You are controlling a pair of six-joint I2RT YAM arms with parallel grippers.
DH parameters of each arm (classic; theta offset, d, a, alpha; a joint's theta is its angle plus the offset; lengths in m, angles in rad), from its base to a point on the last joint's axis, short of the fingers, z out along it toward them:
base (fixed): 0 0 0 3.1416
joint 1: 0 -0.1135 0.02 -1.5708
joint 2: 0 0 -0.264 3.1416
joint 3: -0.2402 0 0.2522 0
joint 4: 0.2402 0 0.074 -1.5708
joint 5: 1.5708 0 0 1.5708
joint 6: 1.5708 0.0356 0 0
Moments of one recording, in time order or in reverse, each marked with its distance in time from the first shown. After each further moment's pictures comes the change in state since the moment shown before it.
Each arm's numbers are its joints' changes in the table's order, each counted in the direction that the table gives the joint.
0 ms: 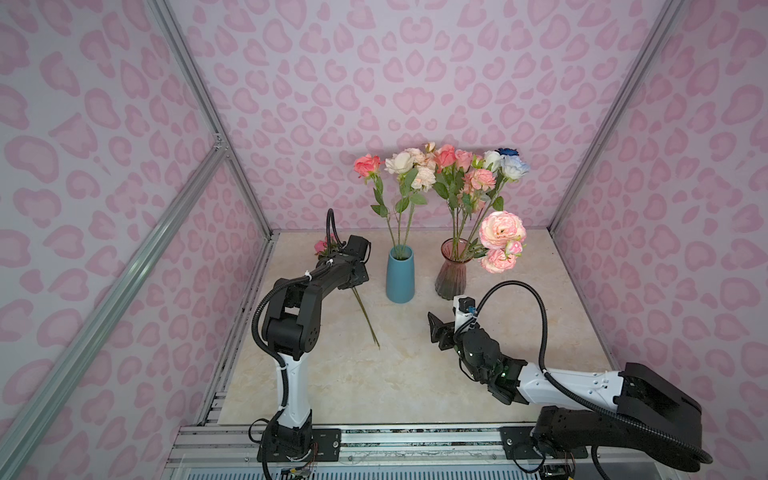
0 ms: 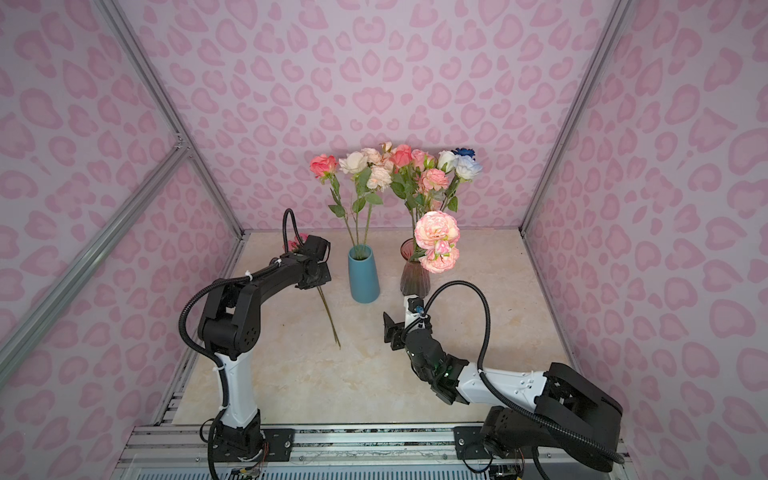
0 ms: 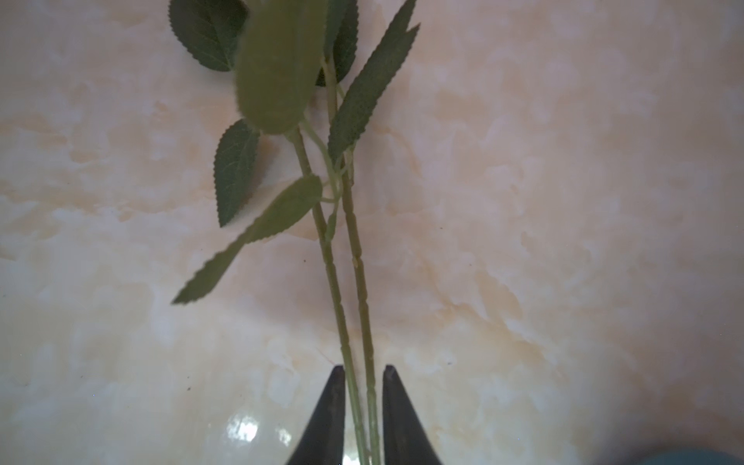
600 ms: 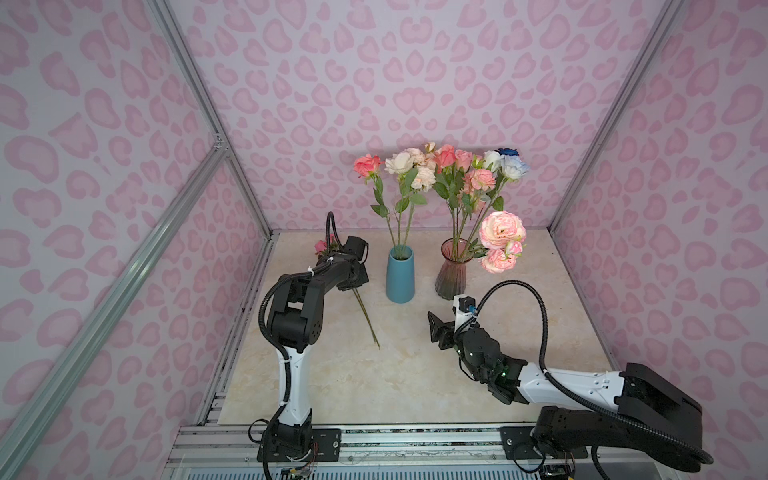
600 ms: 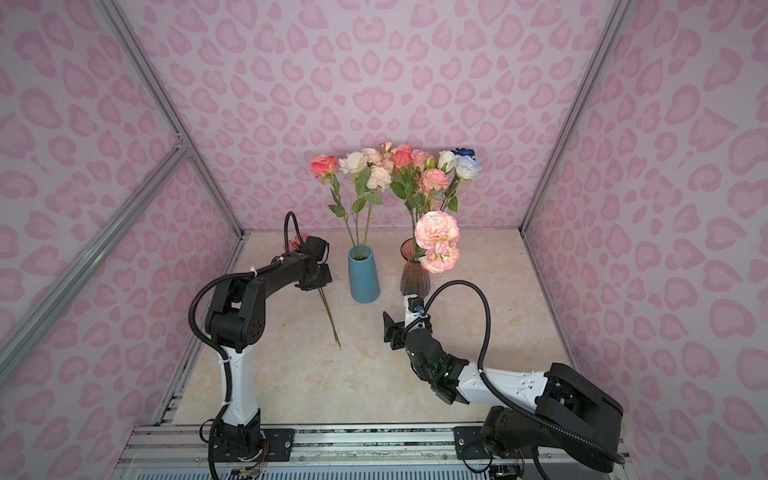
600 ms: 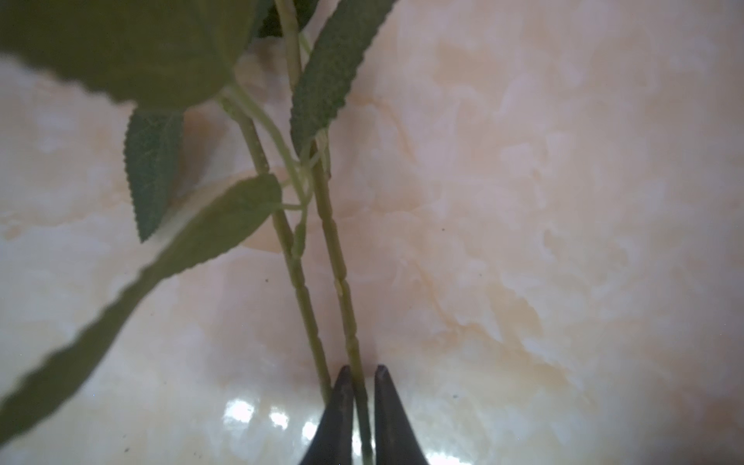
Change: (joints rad) left arm -0.032 -0.072 -0.042 0.010 0.098 0.031; right arm 0.000 0.006 -0.002 0.001 0.000 0.000
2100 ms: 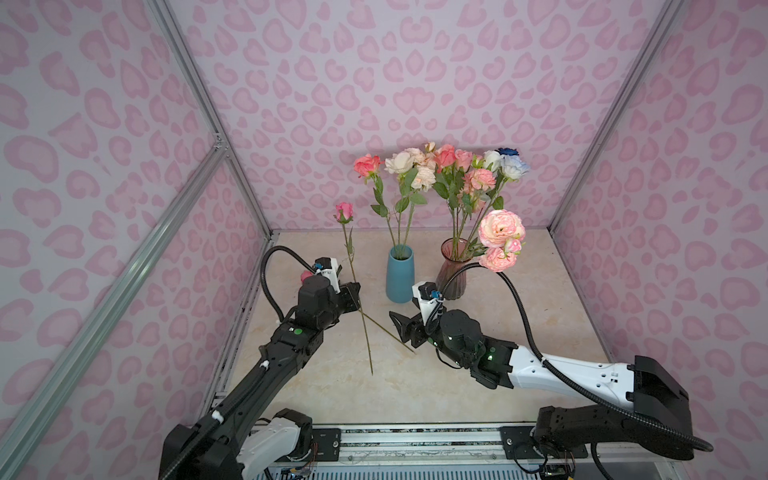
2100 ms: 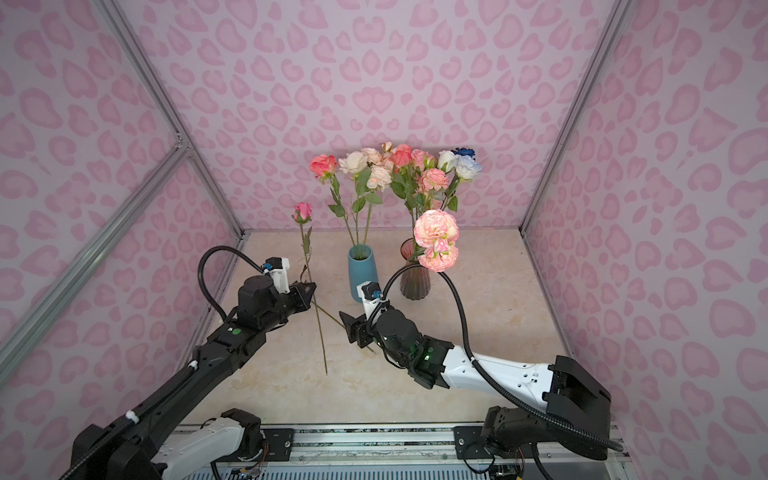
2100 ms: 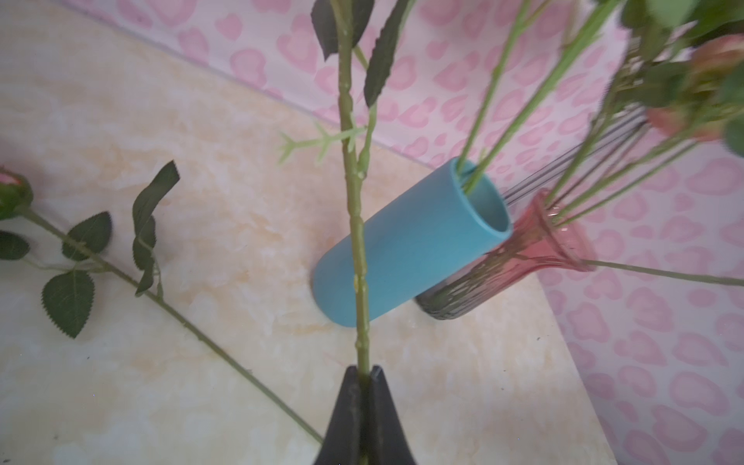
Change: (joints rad) left arm 0.096 1.152 0.885 -0.518 0.294 -0.058; right arm -0.125 -0.064 -0.406 0.320 -0.275 -0.095
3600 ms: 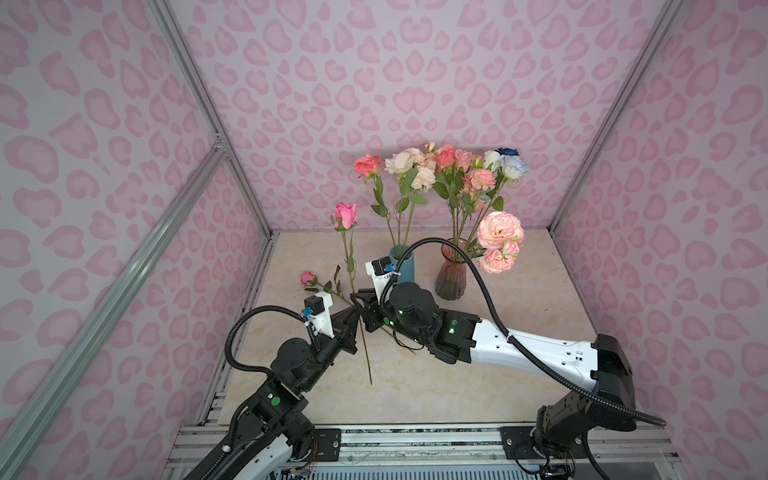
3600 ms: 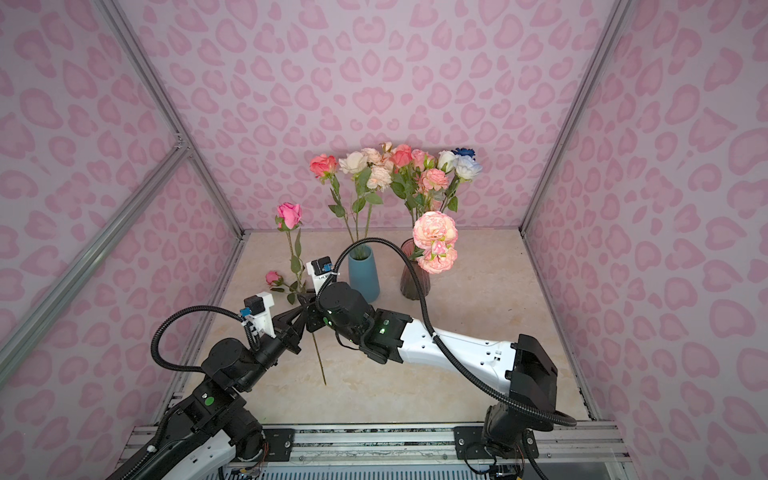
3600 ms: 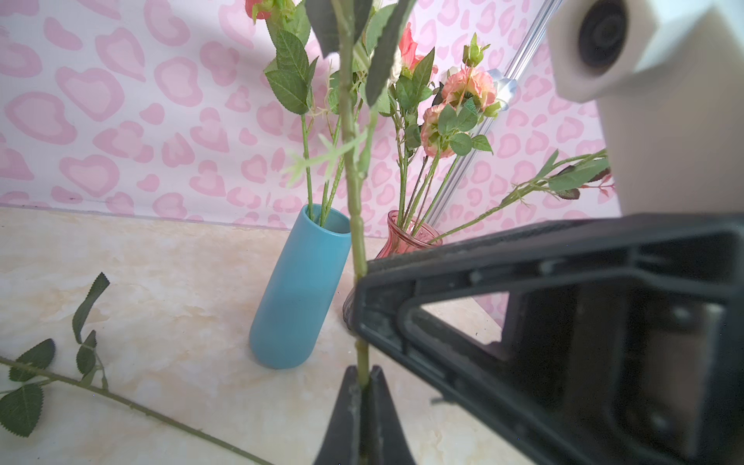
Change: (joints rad) left arm 0.274 0.522 0.282 -0.130 -0.200 0.171; right arm -0.065 -0.299 -0.546 0.285 -0.046 0.188
